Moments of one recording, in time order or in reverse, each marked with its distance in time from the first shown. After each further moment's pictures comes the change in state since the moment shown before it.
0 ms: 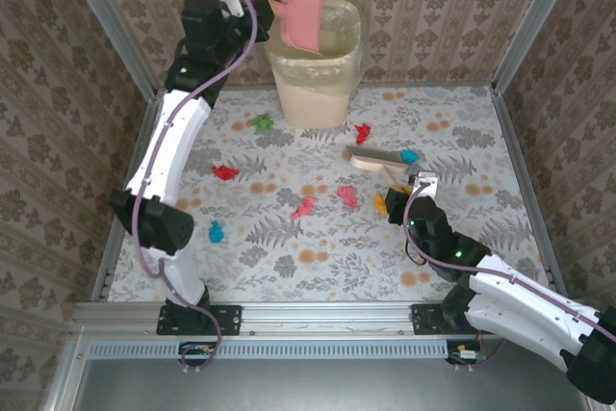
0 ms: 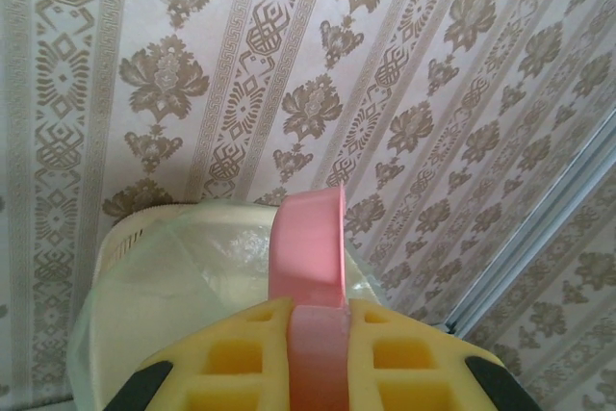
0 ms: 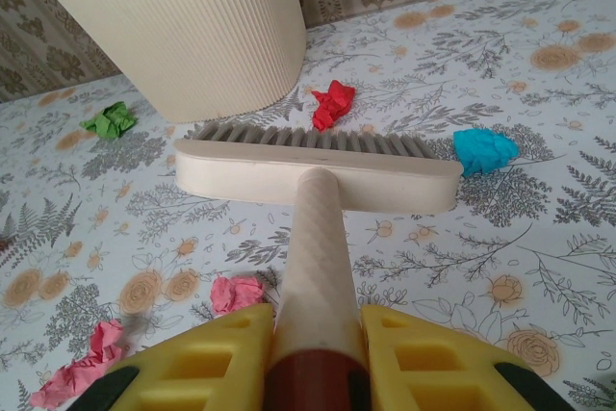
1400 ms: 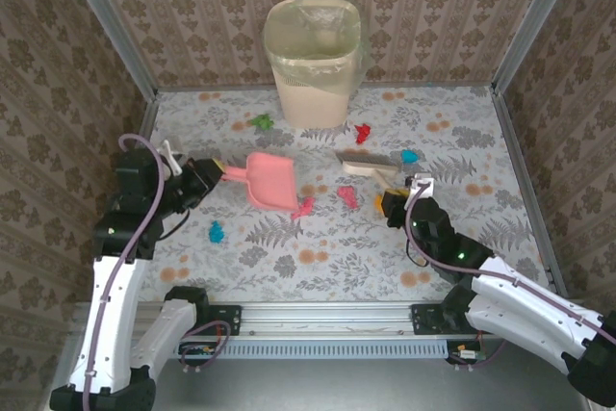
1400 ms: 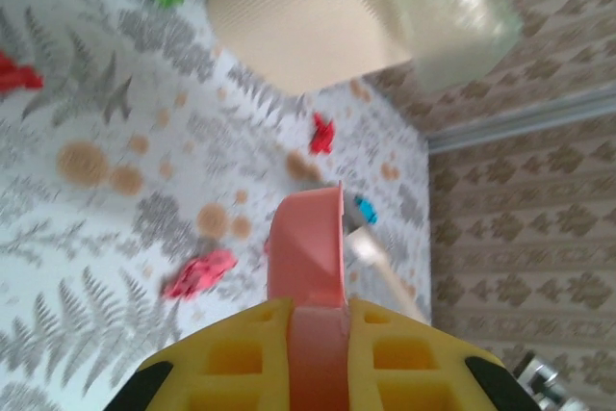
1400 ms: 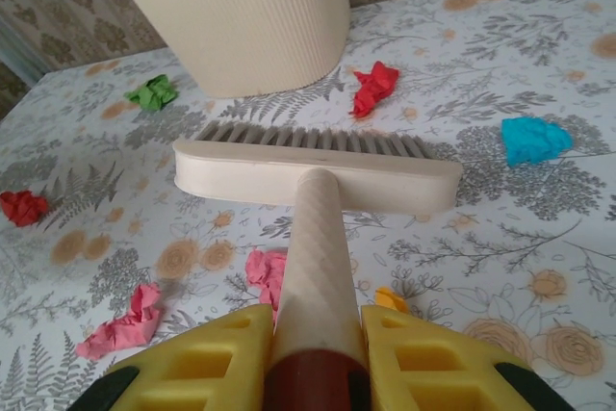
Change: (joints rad) left arm 0.205 -1.047 -1.059 -0.518 0.248 -0.441; right arm 0.000 -0.029 0.010 -0.032 -0.092 -0.021
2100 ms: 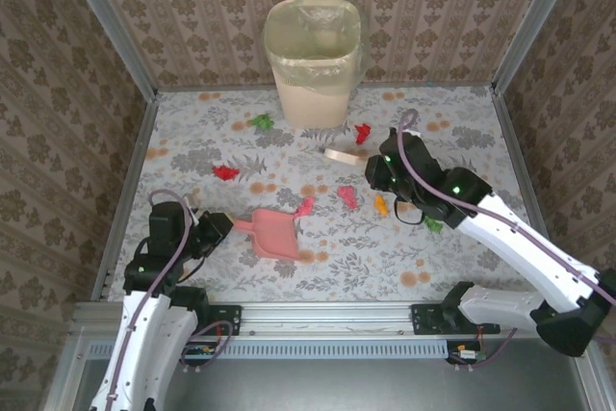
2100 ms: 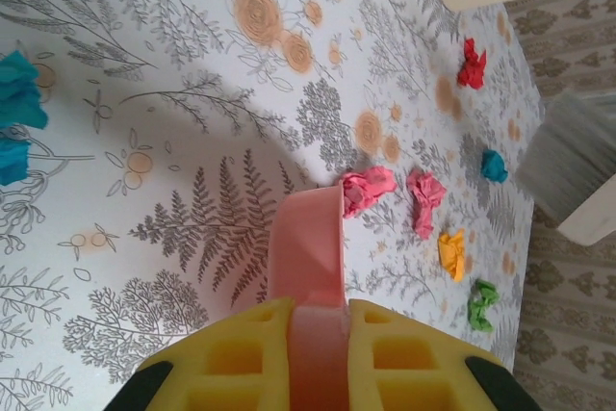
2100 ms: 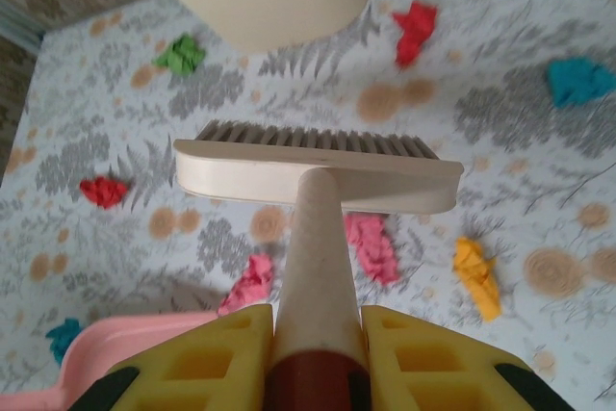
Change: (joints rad) left arm 0.001 -0.311 -0.531 0.059 -0.050 -0.065; right arm 0.000 0.439 0.786 -0.687 -0.167 0.271
